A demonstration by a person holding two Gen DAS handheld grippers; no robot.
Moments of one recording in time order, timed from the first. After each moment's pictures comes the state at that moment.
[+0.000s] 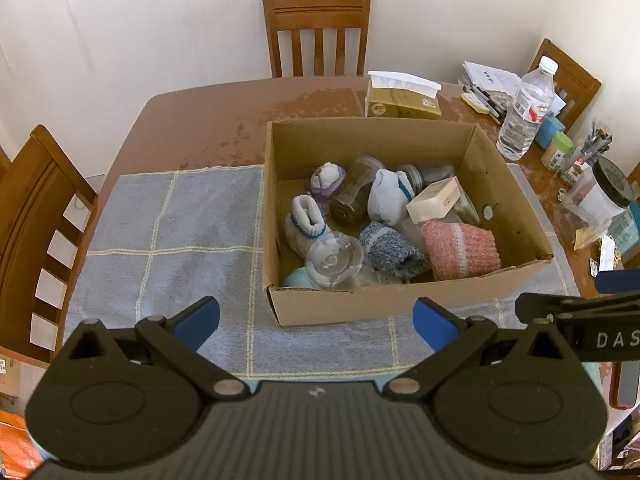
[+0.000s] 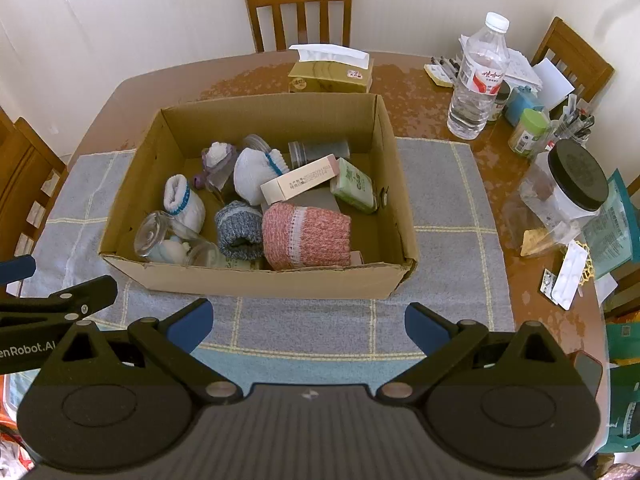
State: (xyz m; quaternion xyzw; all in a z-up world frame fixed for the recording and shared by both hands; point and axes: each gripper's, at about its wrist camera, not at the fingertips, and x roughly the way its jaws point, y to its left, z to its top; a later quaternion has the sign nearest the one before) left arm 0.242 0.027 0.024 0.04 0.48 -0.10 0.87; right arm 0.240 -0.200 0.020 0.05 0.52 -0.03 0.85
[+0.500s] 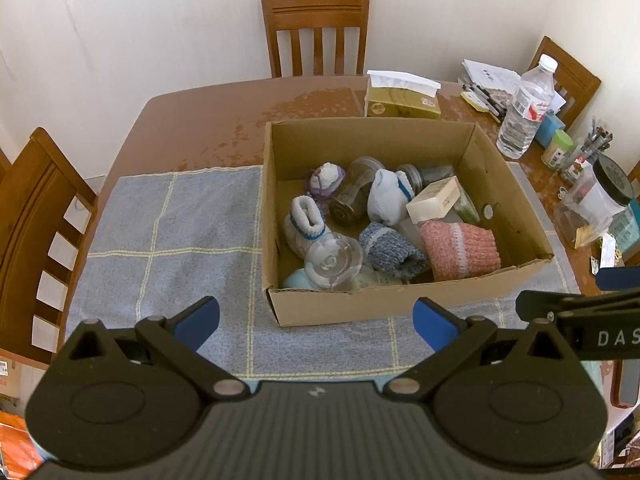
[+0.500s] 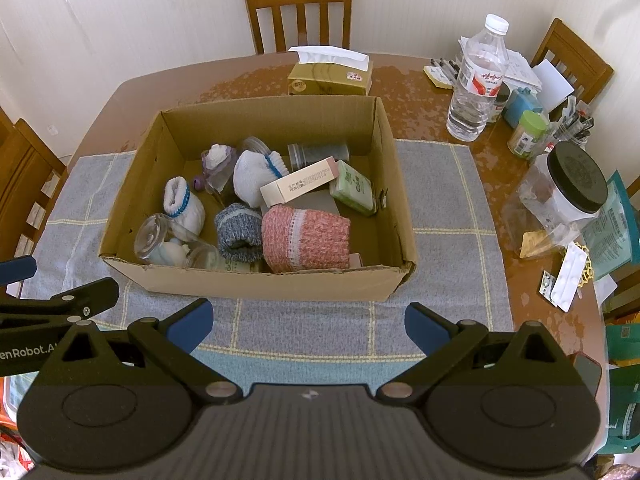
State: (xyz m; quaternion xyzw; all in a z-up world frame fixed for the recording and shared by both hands) left arm 0.243 0.026 0.025 0.05 0.48 -0.10 0.87; right arm 0.240 -0.202 0.021 0.05 0.52 -0.03 0.85
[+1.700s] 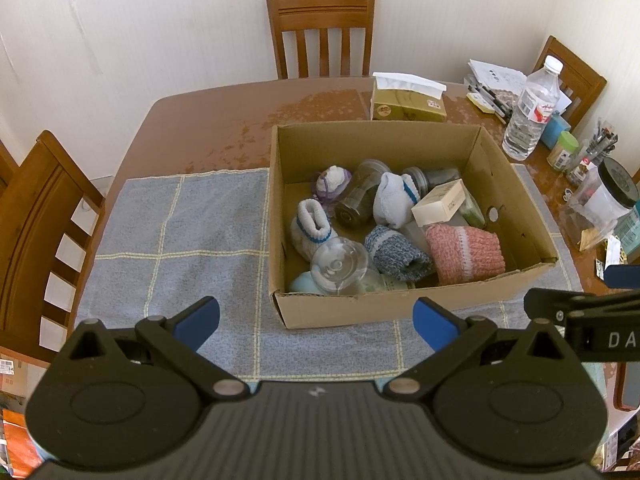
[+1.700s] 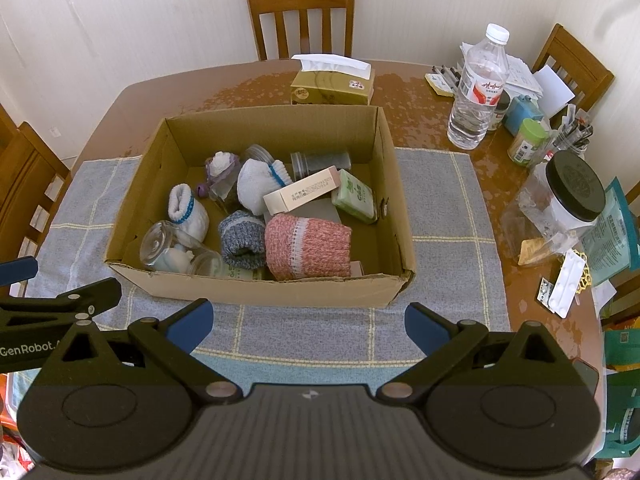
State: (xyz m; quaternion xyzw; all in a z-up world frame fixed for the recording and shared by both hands) left arm 0.244 0.026 0.030 0.05 0.48 -0.09 0.87; right arm 0.242 -0.200 0.028 0.05 0.51 -0.03 0.86
